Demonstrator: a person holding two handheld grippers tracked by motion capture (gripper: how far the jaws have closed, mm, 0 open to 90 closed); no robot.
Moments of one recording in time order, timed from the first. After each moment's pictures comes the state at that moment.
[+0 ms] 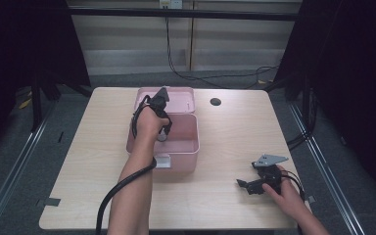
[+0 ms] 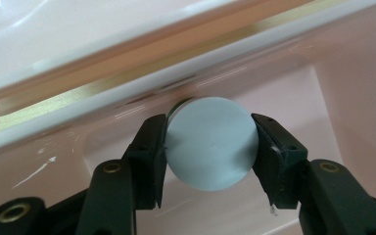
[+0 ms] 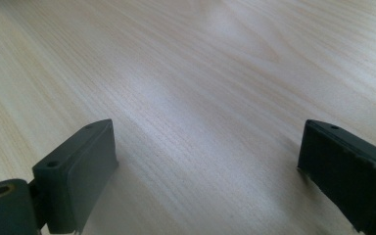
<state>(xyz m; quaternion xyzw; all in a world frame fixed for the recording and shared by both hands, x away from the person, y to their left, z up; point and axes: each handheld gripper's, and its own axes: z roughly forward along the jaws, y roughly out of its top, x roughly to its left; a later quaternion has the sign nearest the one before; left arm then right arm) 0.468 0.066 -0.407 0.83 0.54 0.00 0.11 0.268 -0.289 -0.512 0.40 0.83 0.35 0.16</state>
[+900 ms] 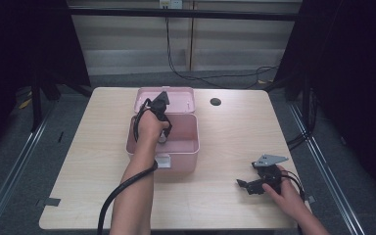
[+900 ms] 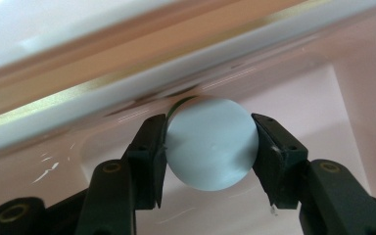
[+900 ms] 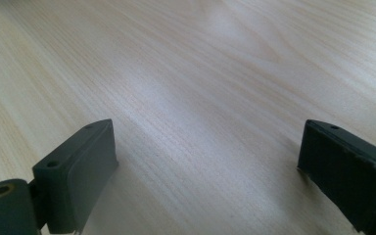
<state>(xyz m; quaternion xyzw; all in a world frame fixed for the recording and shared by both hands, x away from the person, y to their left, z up) 0.468 0.065 -0.421 0.83 0.54 0.01 0.11 0.268 -0.289 -0.512 0.40 0.83 0.35 0.16</state>
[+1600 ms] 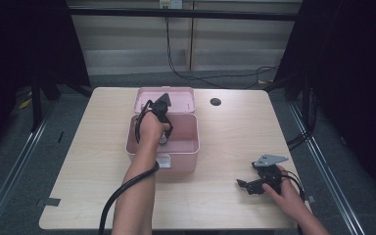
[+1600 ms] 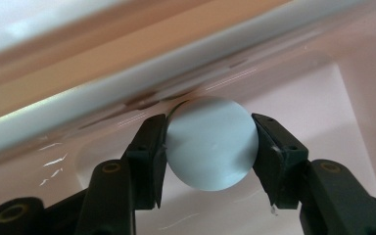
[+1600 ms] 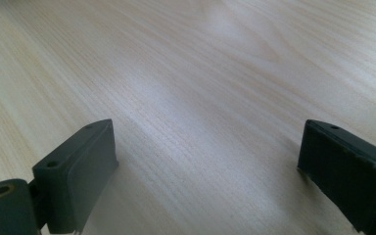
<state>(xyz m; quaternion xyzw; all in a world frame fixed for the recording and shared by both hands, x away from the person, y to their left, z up) 0.467 0.063 -0.428 0.84 0.53 0.02 0.11 0.268 -0.289 -0.512 0.40 0.83 0.35 0.16</state>
